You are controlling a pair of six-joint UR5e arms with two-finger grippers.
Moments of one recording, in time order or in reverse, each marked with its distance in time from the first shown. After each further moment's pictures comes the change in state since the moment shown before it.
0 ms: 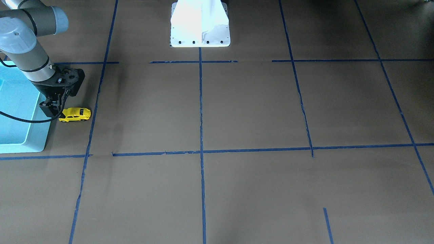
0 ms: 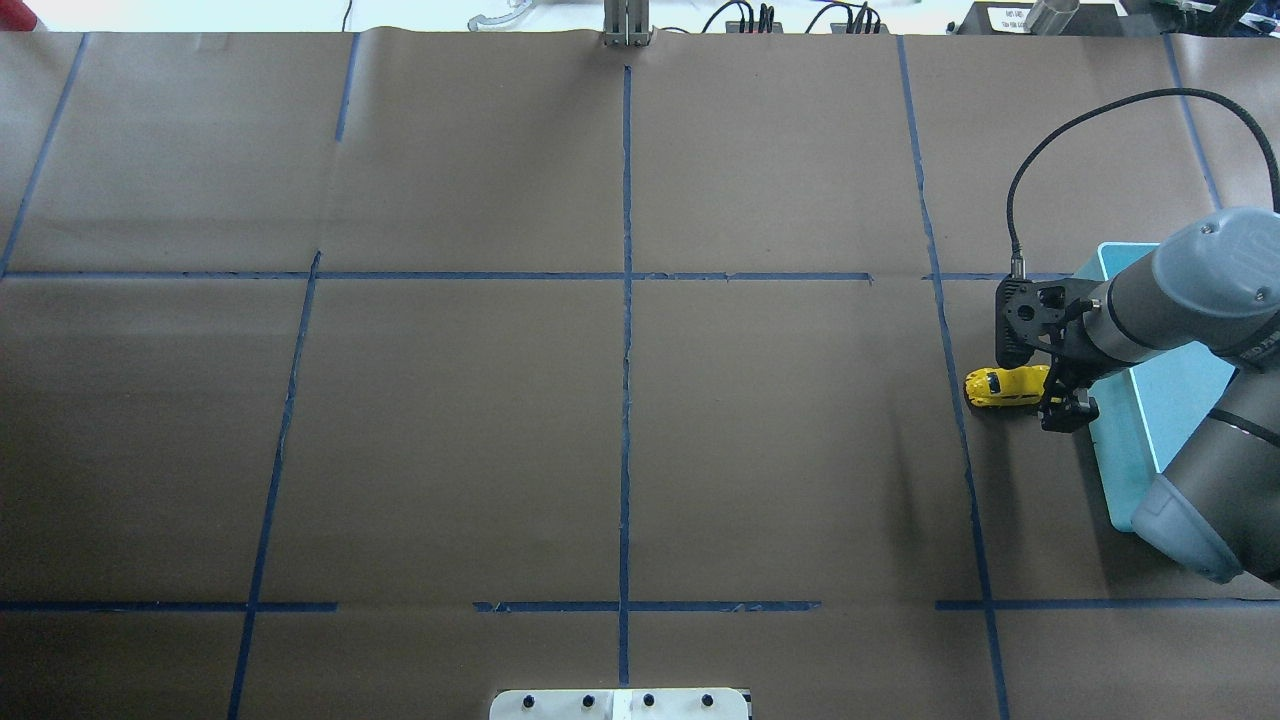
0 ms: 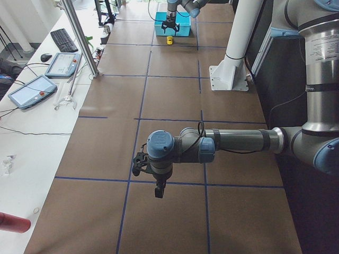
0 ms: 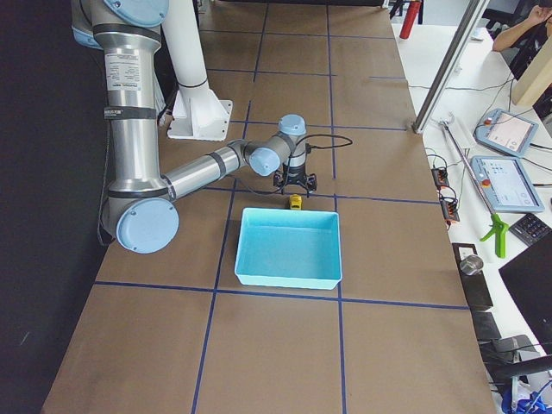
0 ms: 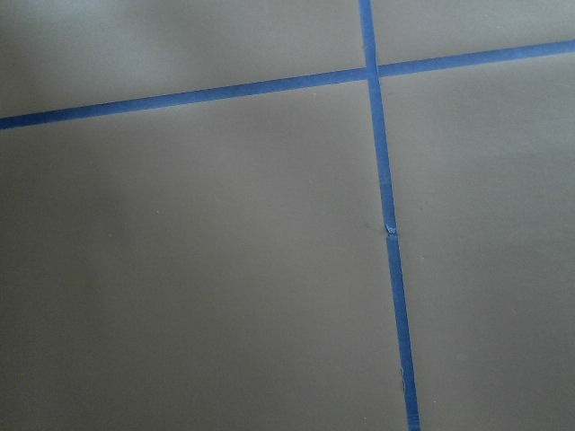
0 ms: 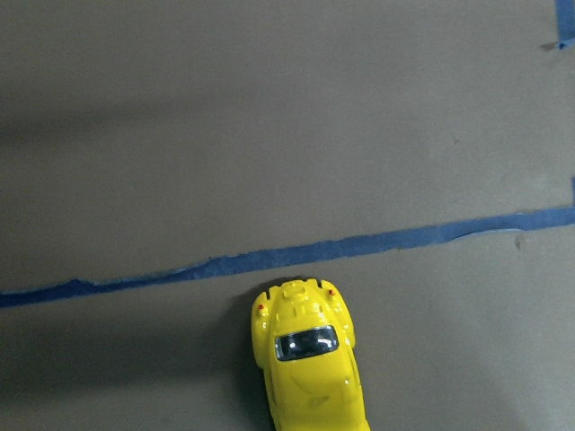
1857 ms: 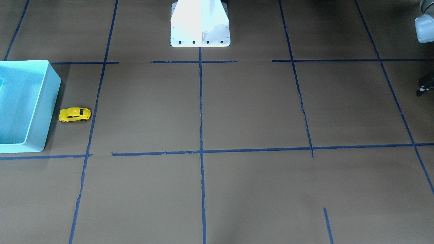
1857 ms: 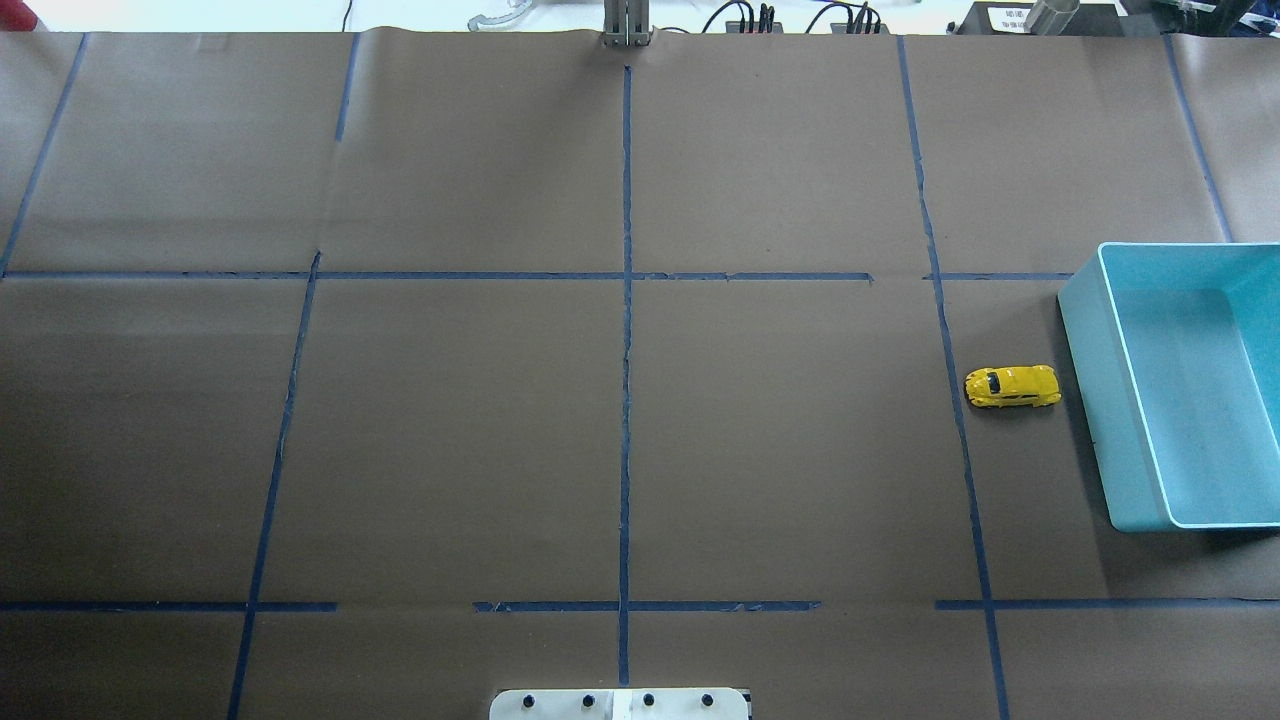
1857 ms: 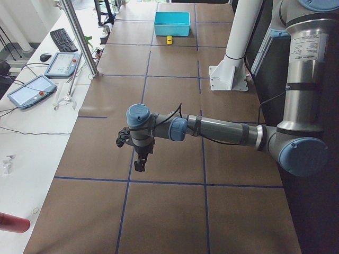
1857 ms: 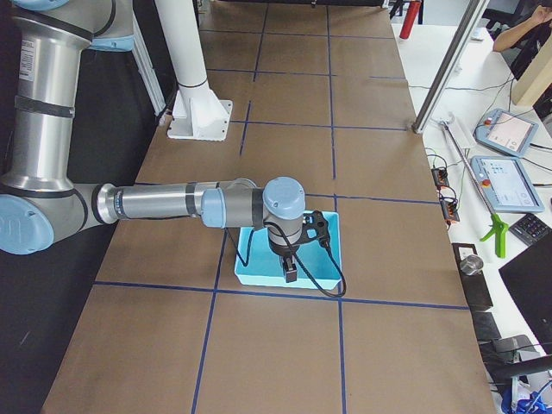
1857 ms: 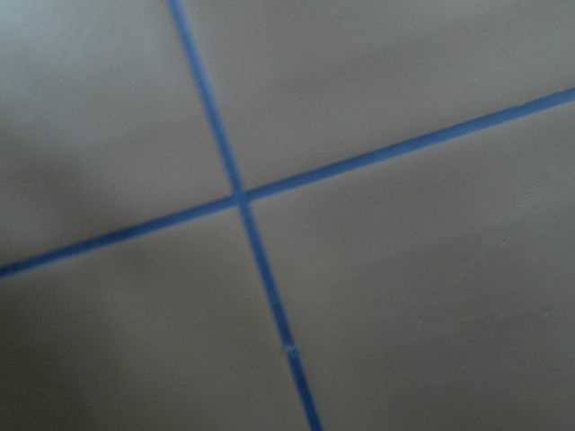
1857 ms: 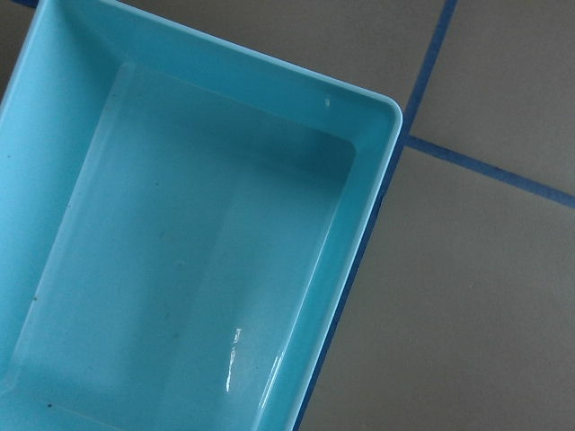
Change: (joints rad) left arm 0.132 -0.116 -0.004 0.008 0.059 -0.076; right arm 0.752 -0.212 -0.003 -0.263 0.382 0.221
